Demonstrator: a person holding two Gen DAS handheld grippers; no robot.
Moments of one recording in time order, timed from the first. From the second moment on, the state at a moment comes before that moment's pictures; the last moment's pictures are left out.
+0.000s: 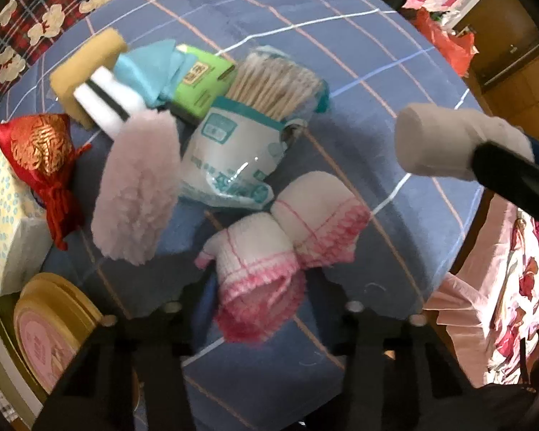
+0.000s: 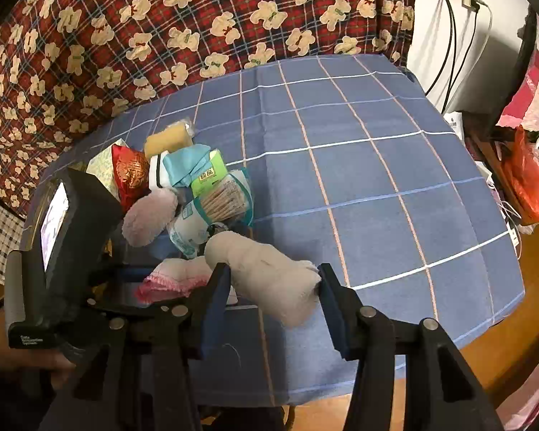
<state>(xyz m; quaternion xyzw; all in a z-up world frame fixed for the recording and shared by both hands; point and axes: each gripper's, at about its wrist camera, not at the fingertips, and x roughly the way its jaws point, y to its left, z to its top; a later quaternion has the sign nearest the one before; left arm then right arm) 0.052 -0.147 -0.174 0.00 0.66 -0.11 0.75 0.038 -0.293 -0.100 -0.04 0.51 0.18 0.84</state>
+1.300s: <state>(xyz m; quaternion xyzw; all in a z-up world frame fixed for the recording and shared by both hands) 0.039 -0.037 -0.076 -0.05 0.56 -0.04 0.83 0.058 -0.213 -0.062 -0.02 0.46 0.23 0.86</state>
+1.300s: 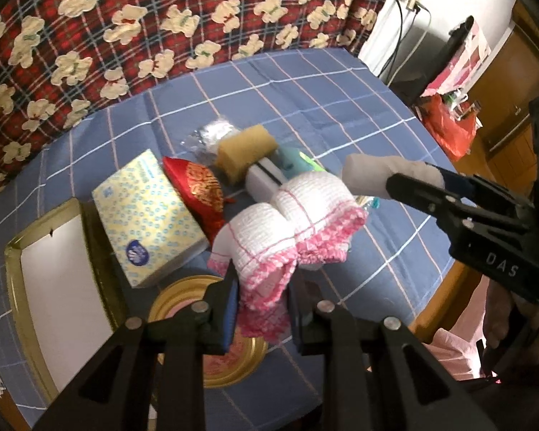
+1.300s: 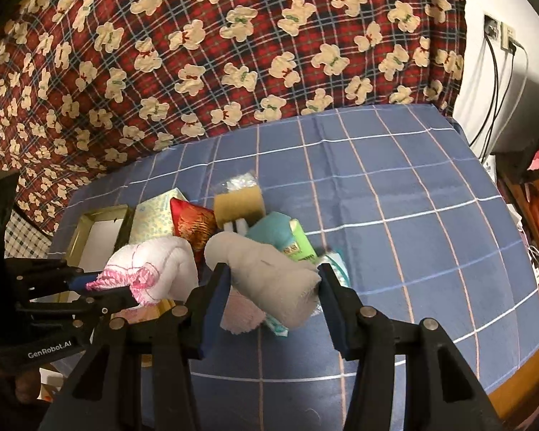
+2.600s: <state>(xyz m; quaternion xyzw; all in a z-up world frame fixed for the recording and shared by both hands) 0.034 0.035 -0.063 -0.07 0.54 0.00 0.84 0.066 -0.139 -0.047 -0.04 0.44 0.26 0.86</state>
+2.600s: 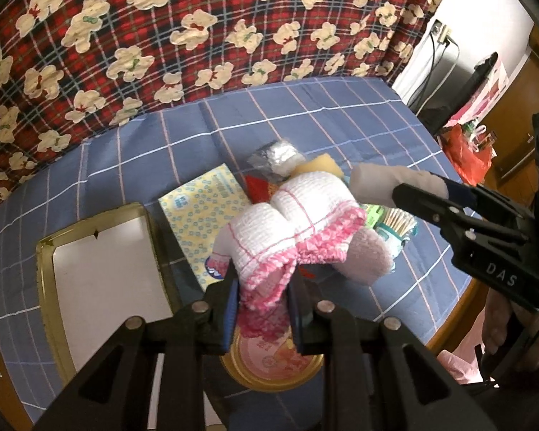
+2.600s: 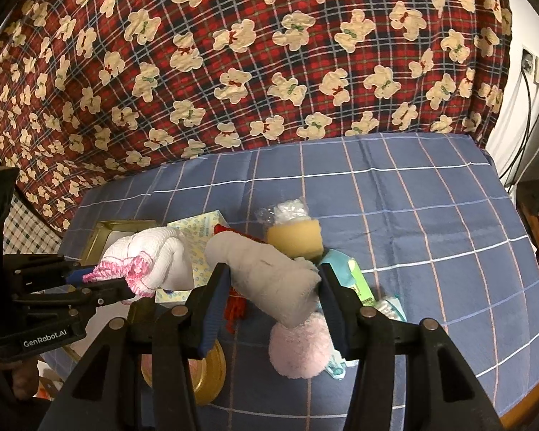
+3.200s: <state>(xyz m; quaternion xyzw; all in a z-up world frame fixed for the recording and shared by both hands) 0.025 0.069 -0.065 -0.10 0.54 0.02 0.84 0.068 -0.102 -0.054 -0.06 0.44 0.29 0.85</state>
